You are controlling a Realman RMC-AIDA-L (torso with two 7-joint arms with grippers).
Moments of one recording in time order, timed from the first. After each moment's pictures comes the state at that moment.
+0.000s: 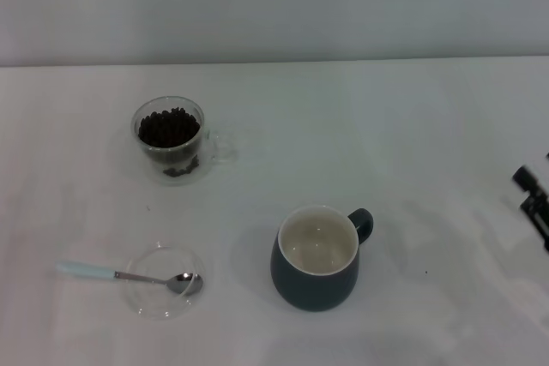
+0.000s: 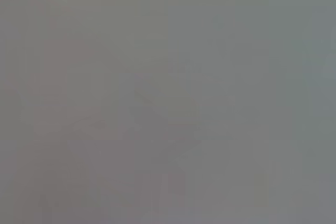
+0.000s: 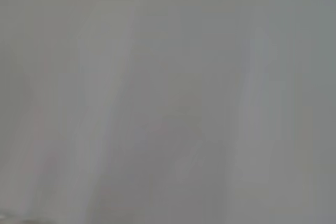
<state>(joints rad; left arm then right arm) -0.31 -2.08 0.72 -0.04 0.47 1.54 -0.29 0.15 2.01 -1.92 -0.04 0.06 -1.66 0.23</state>
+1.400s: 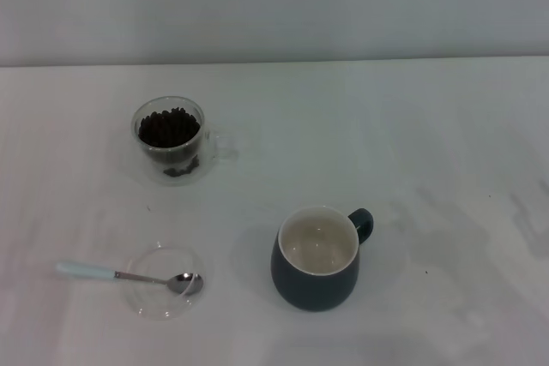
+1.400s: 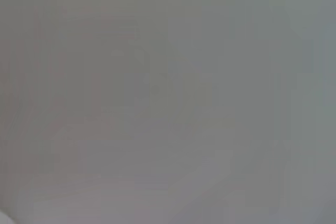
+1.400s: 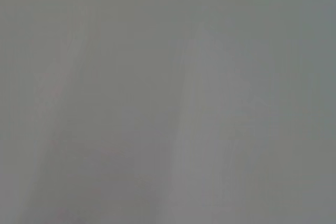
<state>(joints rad) -0.21 -2.08 0.73 -0.07 0.68 1.64 -0.96 0.14 2.01 -1.76 -0.04 0.06 -1.74 0.17</state>
